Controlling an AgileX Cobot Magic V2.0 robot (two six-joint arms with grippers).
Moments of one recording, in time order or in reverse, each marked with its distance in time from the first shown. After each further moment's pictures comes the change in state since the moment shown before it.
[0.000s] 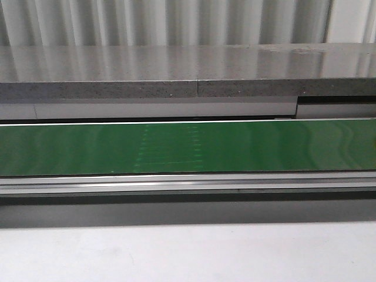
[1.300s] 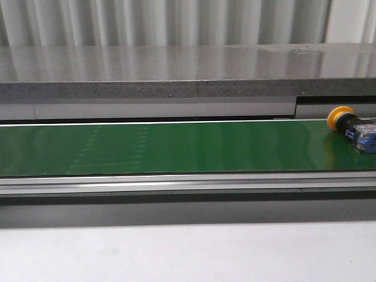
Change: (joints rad) left arm 0.000 0.000 0.000 0.000 0.000 0.000; right arm 0.396 -0.793 0.438 -0.132 -0.278 -0.077
